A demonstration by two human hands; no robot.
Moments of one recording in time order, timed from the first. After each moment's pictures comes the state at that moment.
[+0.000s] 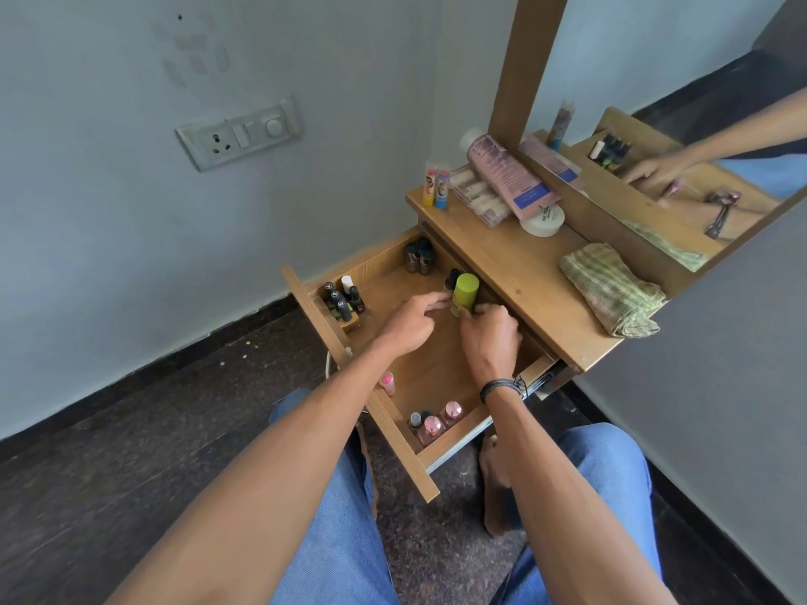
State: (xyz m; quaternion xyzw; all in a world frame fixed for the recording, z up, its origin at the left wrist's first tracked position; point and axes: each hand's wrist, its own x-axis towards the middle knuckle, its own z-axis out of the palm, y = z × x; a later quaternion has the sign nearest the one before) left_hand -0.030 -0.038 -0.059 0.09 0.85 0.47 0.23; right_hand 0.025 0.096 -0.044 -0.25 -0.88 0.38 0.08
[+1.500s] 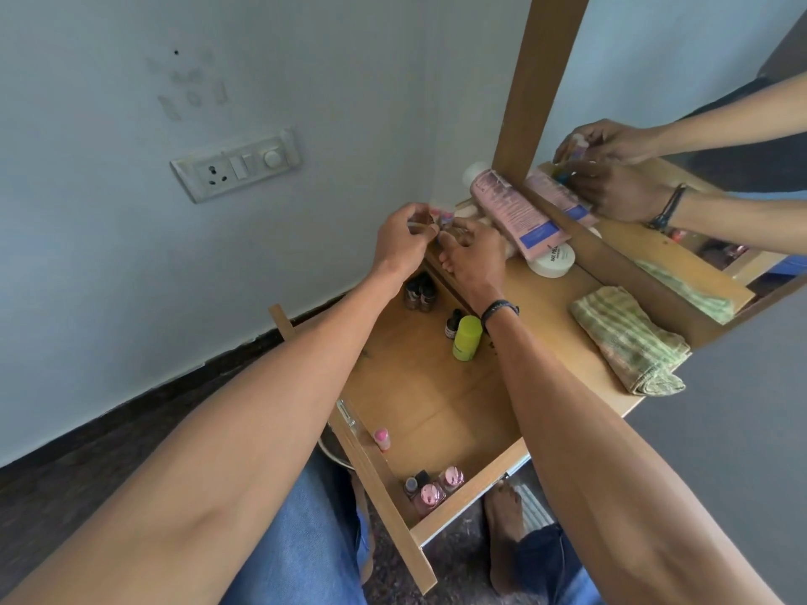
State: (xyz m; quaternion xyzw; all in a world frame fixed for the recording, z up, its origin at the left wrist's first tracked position) left_hand -0.155 -0.022 0.027 0.02 0.80 0.59 -0.03; right_hand -0.130 0.100 0.011 -0.08 -0.83 0.54 0.15
